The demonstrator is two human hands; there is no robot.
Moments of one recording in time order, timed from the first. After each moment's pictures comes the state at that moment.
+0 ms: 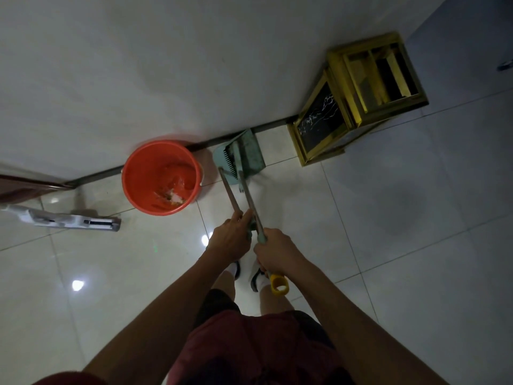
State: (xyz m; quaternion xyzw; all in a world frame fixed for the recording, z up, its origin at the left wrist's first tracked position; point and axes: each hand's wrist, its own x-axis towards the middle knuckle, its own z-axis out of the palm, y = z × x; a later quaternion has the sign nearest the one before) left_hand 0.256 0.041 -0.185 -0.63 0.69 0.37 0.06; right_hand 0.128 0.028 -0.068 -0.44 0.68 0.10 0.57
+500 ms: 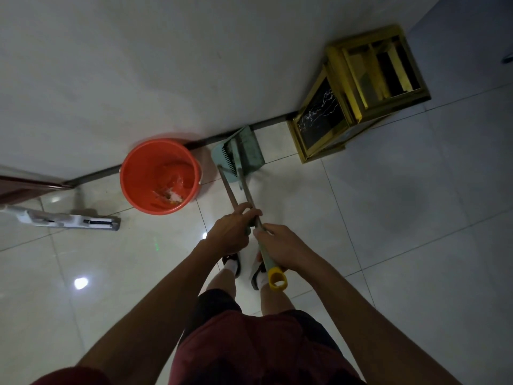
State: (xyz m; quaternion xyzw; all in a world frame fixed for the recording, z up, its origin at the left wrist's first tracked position) left_hand 0.263 0.020 -0.206 -0.55 0.72 0.42 0.02; right_hand 0.108 0.016 -0.070 -0.44 0.66 0.07 0.61
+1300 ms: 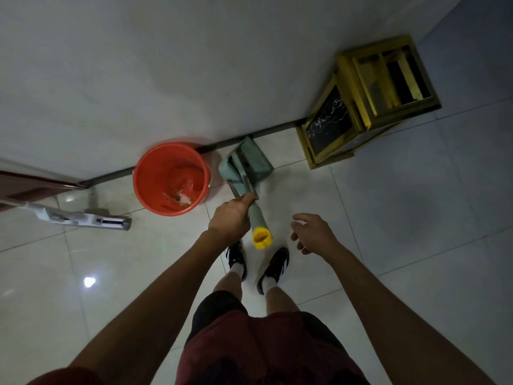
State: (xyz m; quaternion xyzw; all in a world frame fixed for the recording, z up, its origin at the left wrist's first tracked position) left_hand 0.274 -0.009 -0.154 -0.62 0.71 0.34 0.00; right_hand 0.058 -0.007 -0.115 -0.38 0.74 0.02 0.56
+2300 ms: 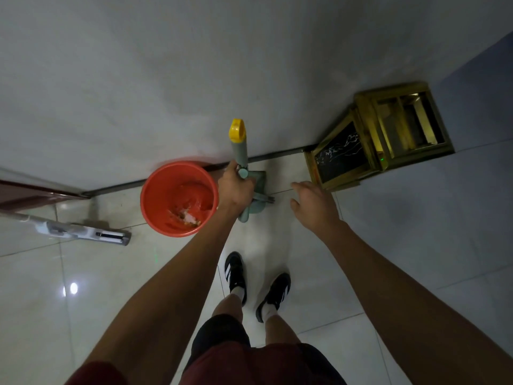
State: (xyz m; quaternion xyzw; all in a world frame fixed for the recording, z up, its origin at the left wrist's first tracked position) left_hand 0.319 -0.142 -0.142 -0.77 0.34 0.45 -0.30; right_hand 0.127 -0.148 -0.120 -0.75 0.61 0.12 0.23
